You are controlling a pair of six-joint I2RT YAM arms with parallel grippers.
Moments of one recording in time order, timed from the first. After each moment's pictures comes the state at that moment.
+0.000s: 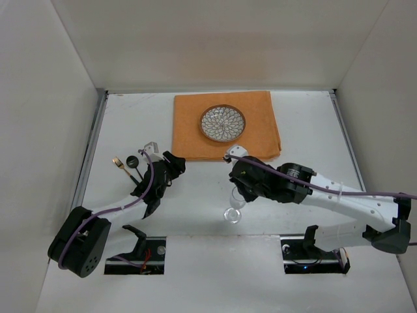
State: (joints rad) left arm -0.49 1.16 0.26 0.56 -0.29 -0.79; right arm 1.17 1.23 1.26 -0.98 0.31 0.37
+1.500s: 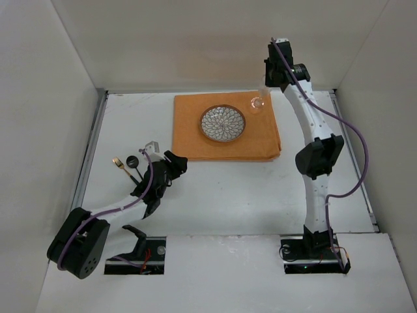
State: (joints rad) left arm -0.50 1.14 0.26 0.56 -0.26 -0.81; right arm 0.27 2.25 2.53 -0.91 0.36 0.13
